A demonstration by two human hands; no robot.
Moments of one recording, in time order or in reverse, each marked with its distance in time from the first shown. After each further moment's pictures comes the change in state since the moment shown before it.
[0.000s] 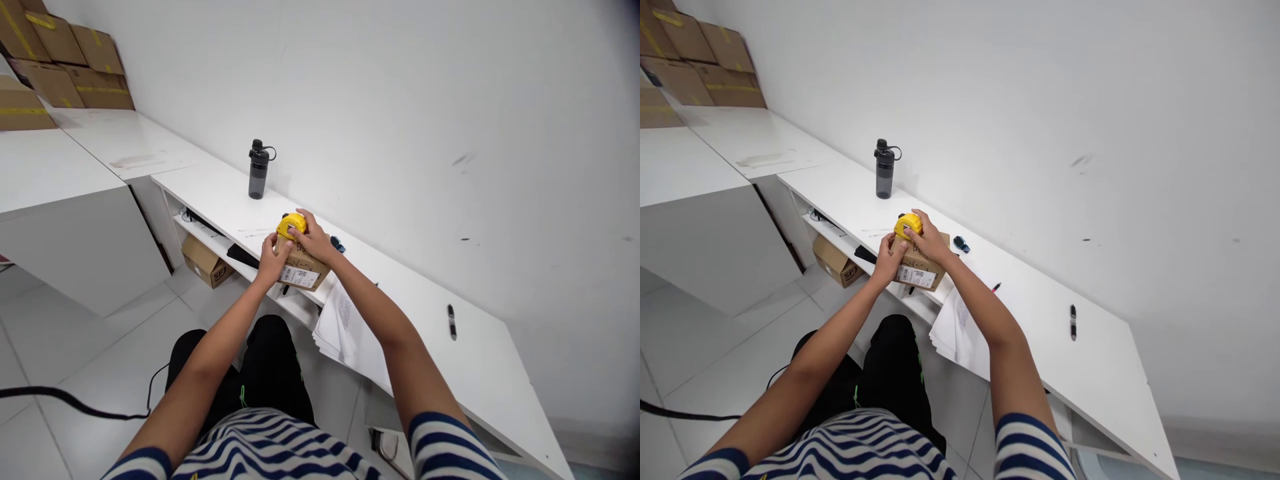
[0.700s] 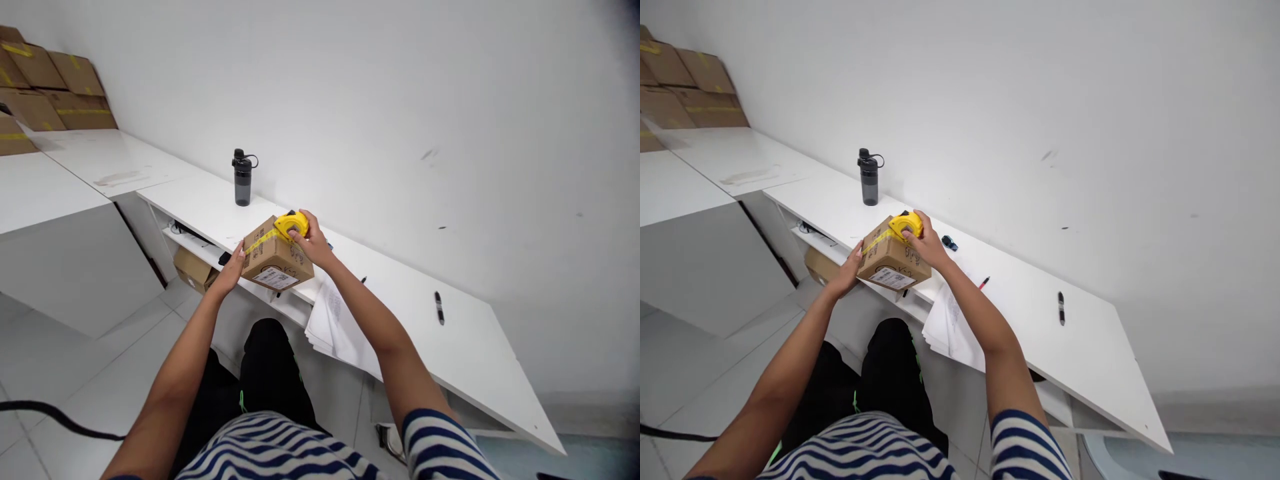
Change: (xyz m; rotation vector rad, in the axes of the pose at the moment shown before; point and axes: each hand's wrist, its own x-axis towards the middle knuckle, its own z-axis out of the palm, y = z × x) left_hand 0.010 -0.025 -0.090 0.317 -0.256 0.041; right_hand -0.026 0.004 -0.020 0.109 0.161 0.019
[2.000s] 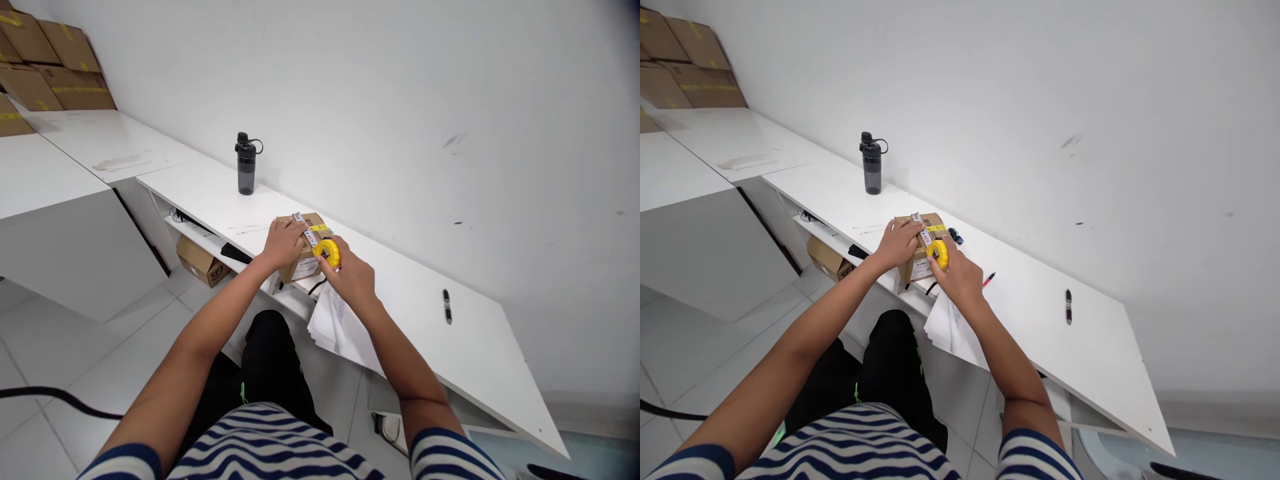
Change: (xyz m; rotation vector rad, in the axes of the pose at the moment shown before) left_hand 0.038 0.130 0.074 0.625 -0.232 0.286; right_hand -0.095 -0.063 -0.032 -0.857 0.088 0.316
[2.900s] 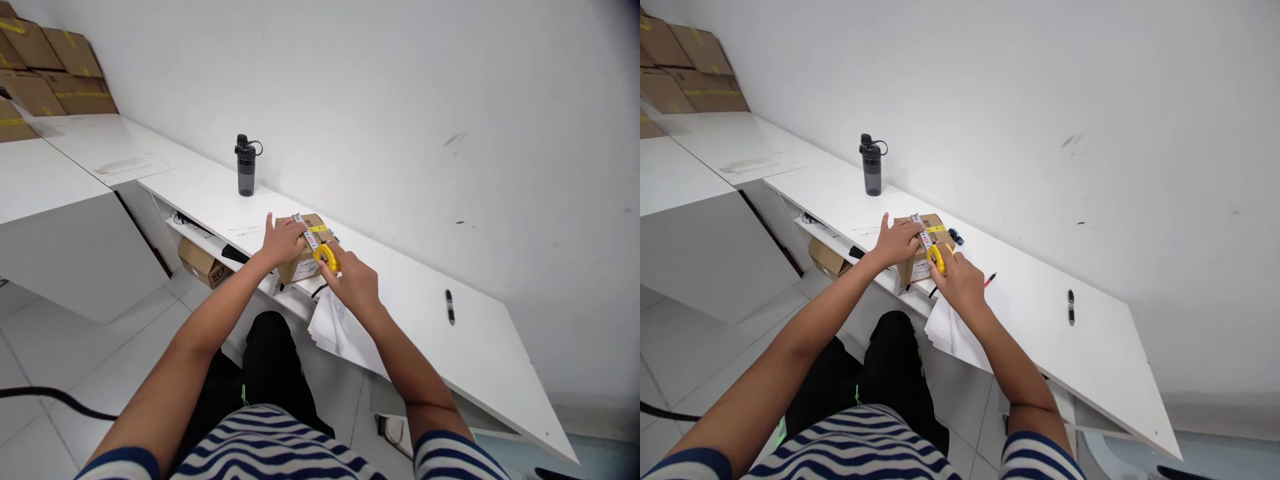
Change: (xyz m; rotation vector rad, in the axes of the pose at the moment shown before) left_hand 0.004 0.005 -0.010 0.049 0.024 0.024; right_hand -0.009 0.003 0.000 -0.123 0.071 -0.126
